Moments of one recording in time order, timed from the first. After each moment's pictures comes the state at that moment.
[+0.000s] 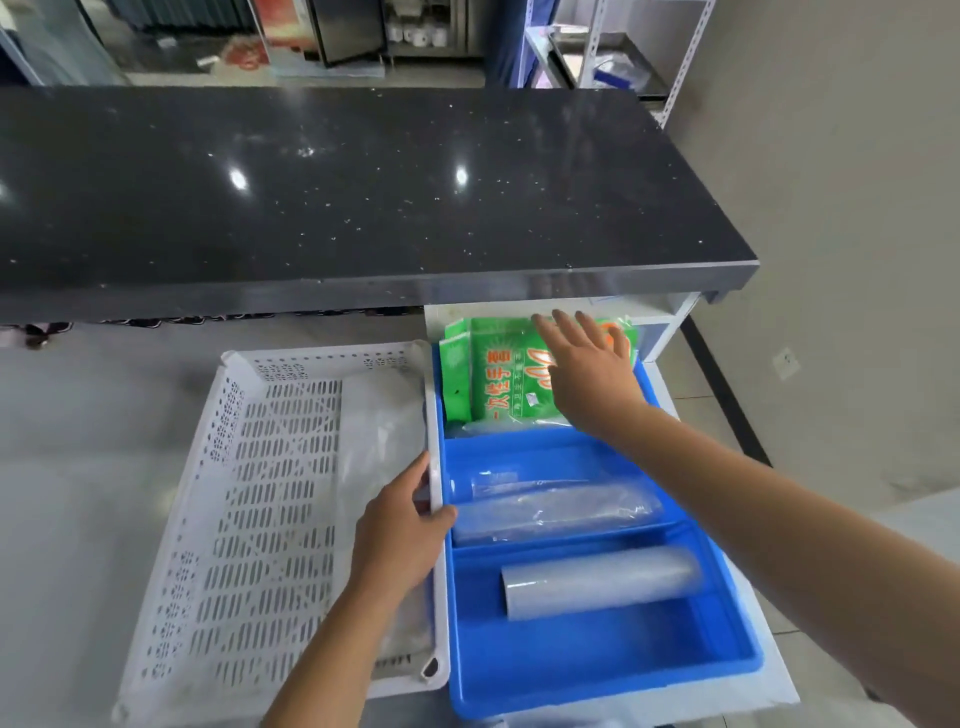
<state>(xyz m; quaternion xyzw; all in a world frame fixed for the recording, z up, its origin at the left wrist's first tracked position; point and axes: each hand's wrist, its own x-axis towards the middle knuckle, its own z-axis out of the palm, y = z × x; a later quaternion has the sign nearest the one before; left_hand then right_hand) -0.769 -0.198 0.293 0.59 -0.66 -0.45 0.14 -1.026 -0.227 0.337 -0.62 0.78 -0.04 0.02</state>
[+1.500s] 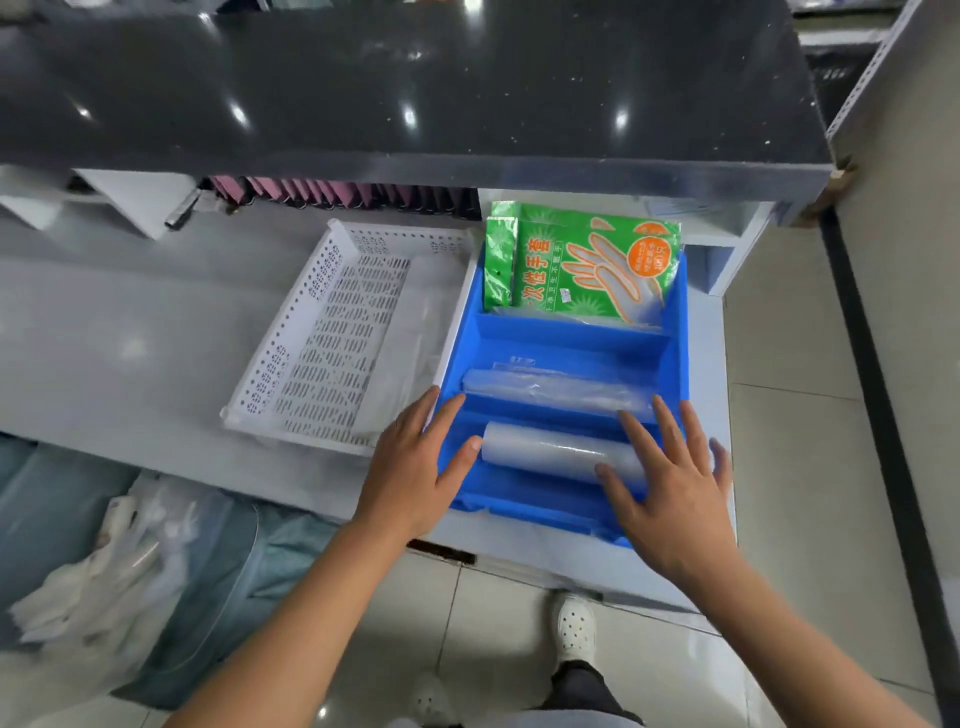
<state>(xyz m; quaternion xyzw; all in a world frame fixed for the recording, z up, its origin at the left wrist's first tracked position) -0.779 -0.052 0.302 0.60 -0.77 -0.18 0.10 -1.043 0.016 0.298 -0.63 0.74 -0.15 0.16</state>
